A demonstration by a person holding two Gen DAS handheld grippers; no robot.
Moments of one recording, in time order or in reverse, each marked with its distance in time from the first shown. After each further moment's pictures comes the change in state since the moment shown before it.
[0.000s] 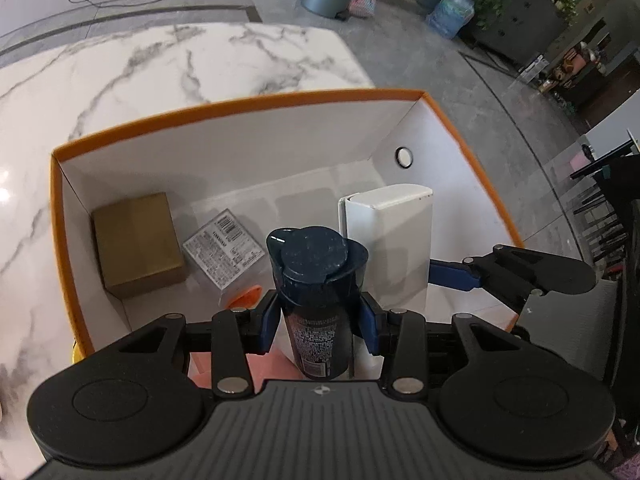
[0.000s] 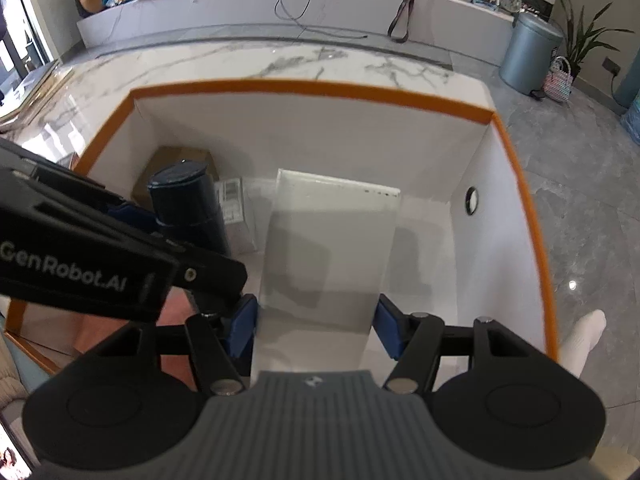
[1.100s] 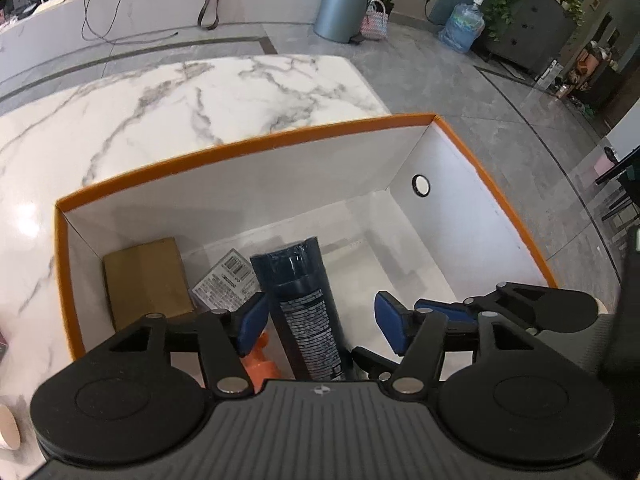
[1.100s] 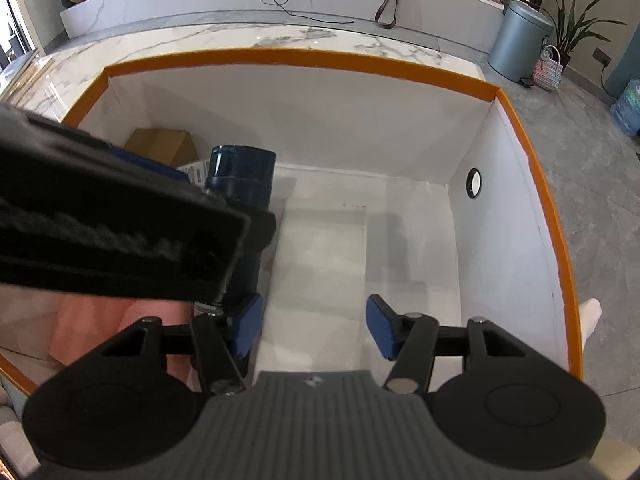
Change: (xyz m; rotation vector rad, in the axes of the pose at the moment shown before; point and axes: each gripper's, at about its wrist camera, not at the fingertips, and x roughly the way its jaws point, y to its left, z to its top) left arm -0.004 -0.017 0.007 0.053 -0.098 0.108; right arm 0.019 0.006 -0.001 0.012 0.044 -0.057
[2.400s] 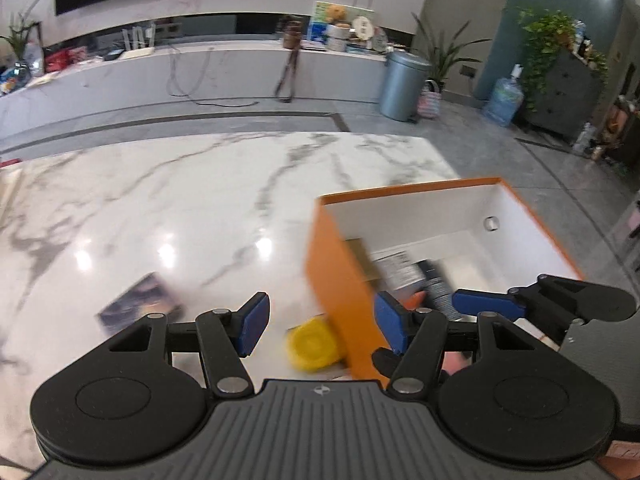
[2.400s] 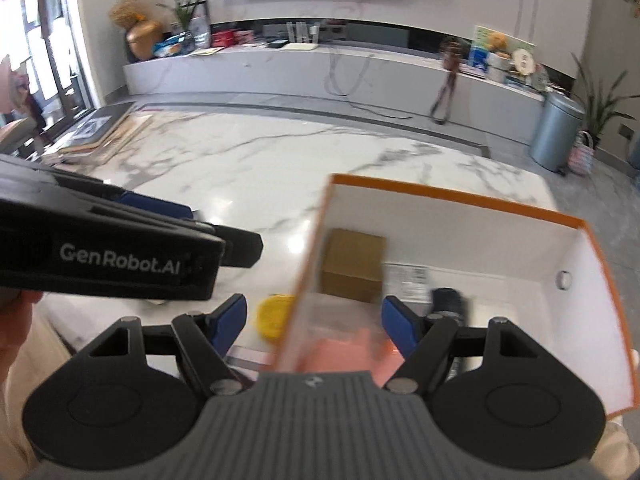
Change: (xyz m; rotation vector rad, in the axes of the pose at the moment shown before) left arm -0.132 0.103 -0.078 -0.058 -0.241 0.162; right arm -0.086 0.149 0.000 -0.075 -0.275 0.115
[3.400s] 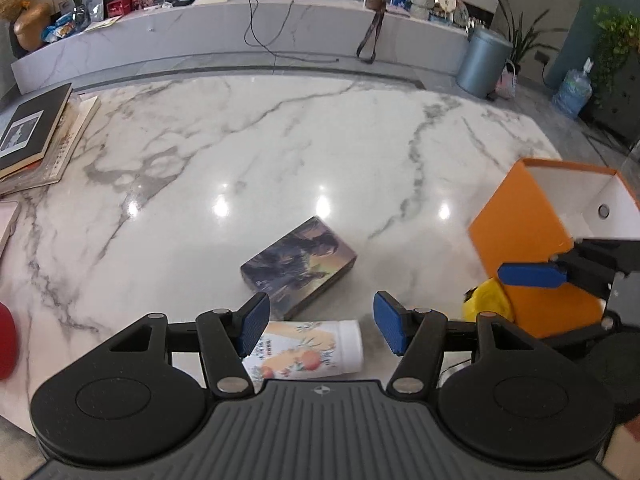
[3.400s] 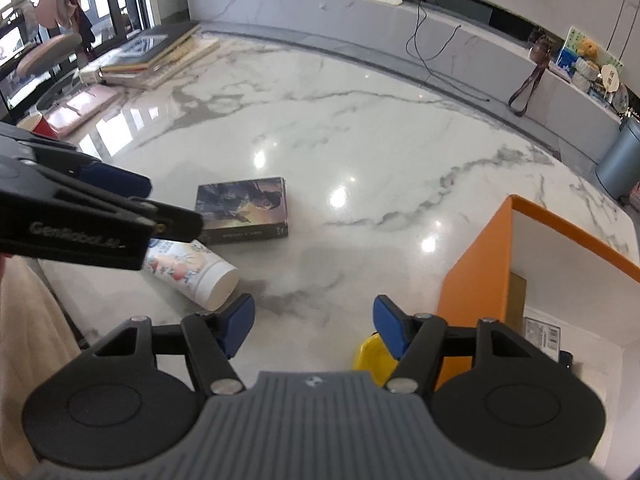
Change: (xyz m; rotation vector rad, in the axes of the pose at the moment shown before) left arm 0.018 0.135 -0.022 -0.094 0.127 0.120; right arm 0.098 0.082 0.035 -0.194 0.175 0.094
